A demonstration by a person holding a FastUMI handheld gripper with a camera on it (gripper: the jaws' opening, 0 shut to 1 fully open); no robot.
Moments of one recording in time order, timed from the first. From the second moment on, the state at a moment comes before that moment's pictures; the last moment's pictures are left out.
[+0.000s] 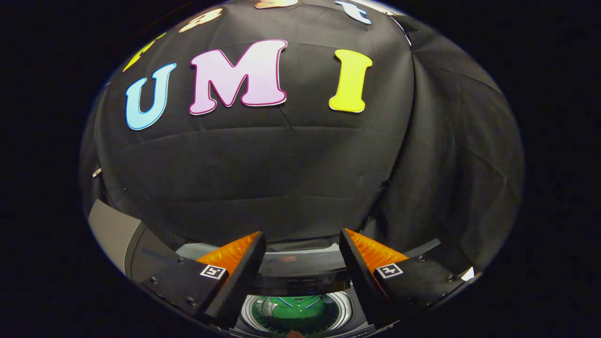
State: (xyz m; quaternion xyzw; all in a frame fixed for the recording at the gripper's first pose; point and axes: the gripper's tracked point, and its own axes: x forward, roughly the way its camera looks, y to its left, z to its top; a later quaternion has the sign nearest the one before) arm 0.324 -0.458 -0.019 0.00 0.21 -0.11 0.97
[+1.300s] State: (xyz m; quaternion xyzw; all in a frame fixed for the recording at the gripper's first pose) arm 0.235 -0.450 -0.139 0.04 0.33 -0.09 0.94
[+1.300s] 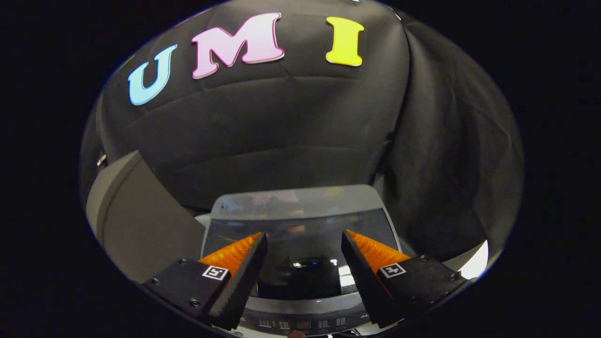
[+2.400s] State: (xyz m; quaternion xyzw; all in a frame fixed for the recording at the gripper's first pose) arm 0.212 -0.439 -0.084 0.01 0.27 -0.09 0.96
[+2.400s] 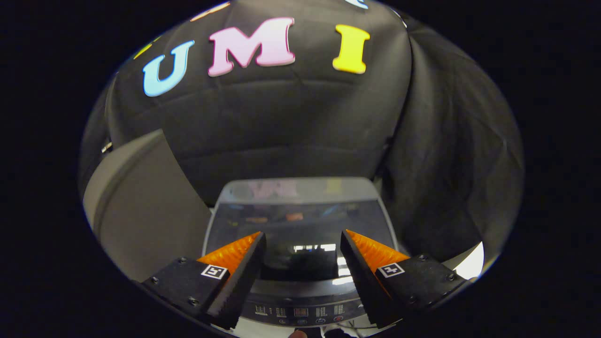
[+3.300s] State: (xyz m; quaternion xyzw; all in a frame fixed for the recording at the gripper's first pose) arm 0.178 -0.400 0.221 0.01 -0.01 -0.03 1.00
